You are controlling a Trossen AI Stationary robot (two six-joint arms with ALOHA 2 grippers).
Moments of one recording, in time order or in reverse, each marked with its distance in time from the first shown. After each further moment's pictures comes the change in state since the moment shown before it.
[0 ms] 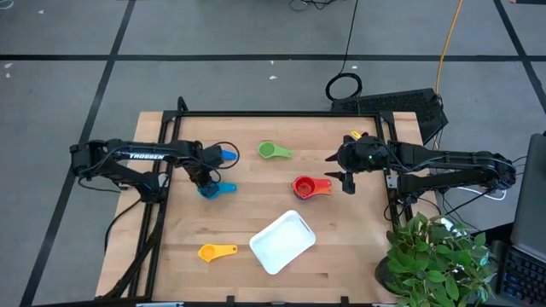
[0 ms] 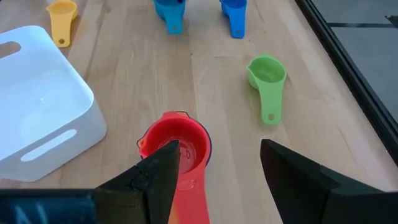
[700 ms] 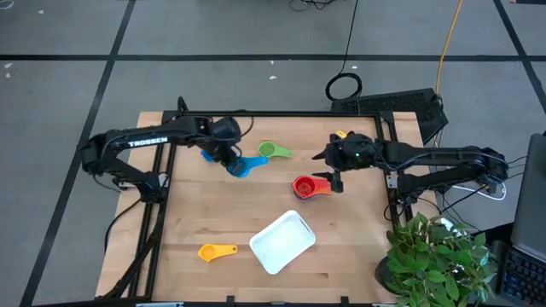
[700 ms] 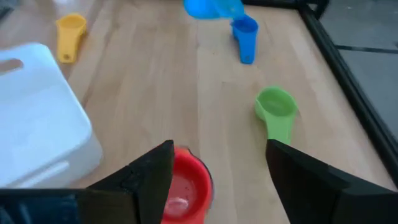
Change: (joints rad) left arm 0.012 0.114 0.535 -0.084 0.035 -0.060; right arm -0.002 0.179 0.069 0.157 -0.054 -0.063
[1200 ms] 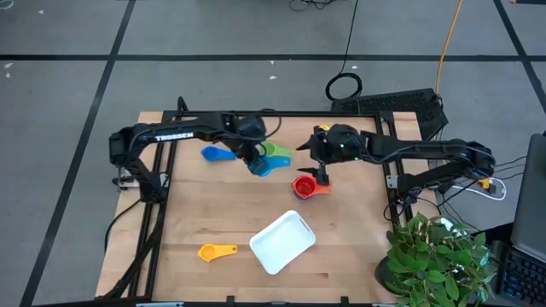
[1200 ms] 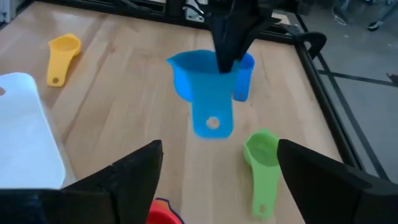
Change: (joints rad) left arm -0.057 0.255 0.281 0.006 0.003 0.099; right arm -0.027 0.188 0.176 0.055 -0.032 -0.093
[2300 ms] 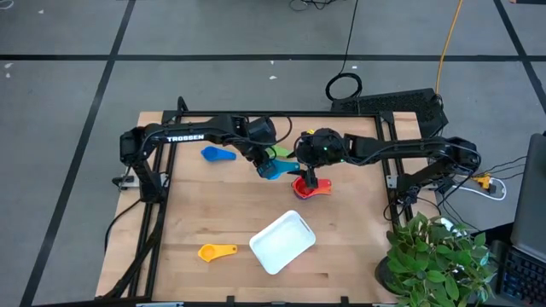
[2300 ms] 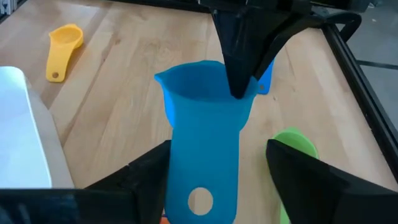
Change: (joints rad) left arm -0.026 0.085 0.055 0.069 0.022 0.031; right arm -0.001 0.160 0.008 0.105 -0.053 0.027
